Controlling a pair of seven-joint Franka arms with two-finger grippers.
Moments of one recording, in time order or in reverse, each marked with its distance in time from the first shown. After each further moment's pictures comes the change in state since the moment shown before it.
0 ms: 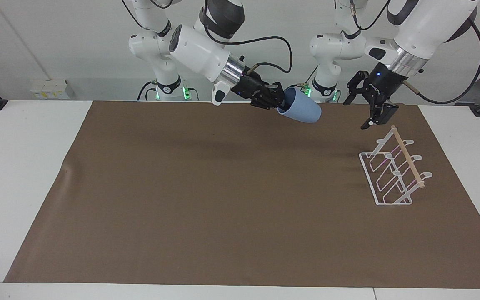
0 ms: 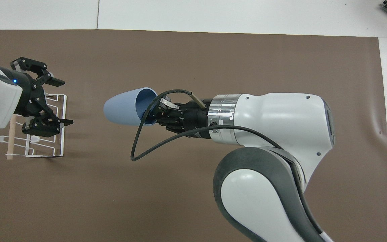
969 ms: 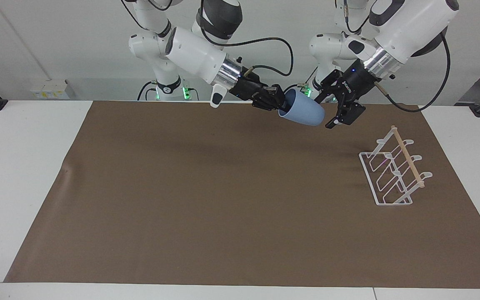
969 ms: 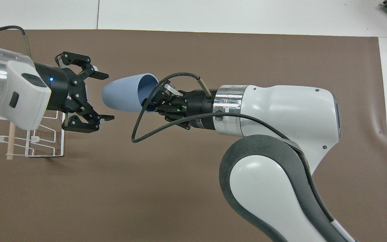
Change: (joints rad) left arm -0.064 0.019 -0.023 -0.028 -0.239 0.146 0.089; right arm -0.005 0.021 -0.009 0.041 0.058 0.022 0.034
